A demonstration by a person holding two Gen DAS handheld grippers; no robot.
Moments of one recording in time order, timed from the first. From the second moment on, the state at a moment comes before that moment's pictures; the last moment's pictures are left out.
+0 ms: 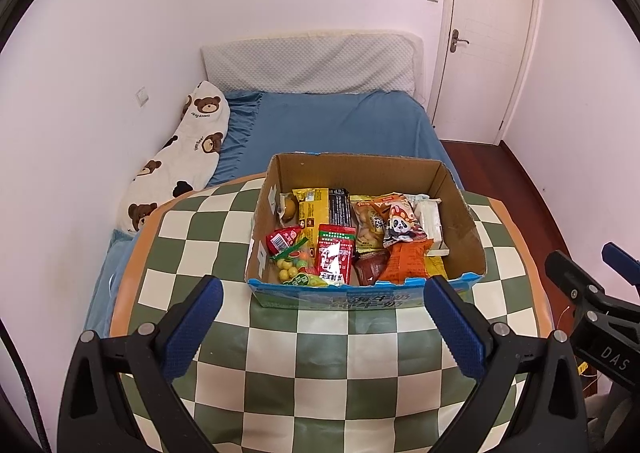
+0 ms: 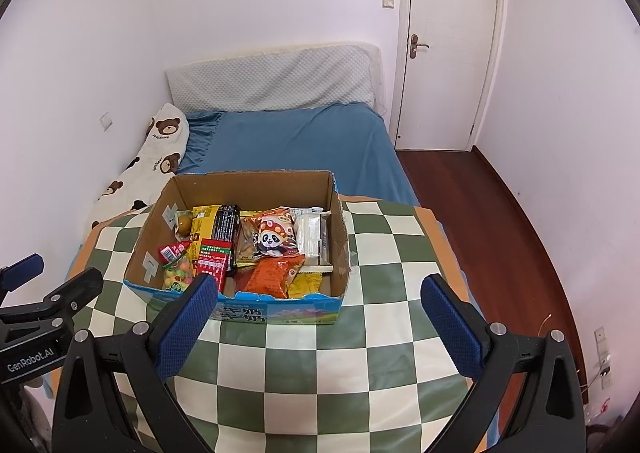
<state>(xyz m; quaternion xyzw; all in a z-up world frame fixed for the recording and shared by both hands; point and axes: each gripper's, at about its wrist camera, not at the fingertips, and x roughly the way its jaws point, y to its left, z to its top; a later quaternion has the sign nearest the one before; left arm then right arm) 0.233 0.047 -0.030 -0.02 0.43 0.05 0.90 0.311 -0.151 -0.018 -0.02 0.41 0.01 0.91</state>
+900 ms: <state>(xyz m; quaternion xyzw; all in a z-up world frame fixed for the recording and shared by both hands) 0.226 0.043 -0.025 -0.01 0.42 0.05 0.90 0.302 -0.153 -0.016 -0.01 0.41 0.01 0.91</state>
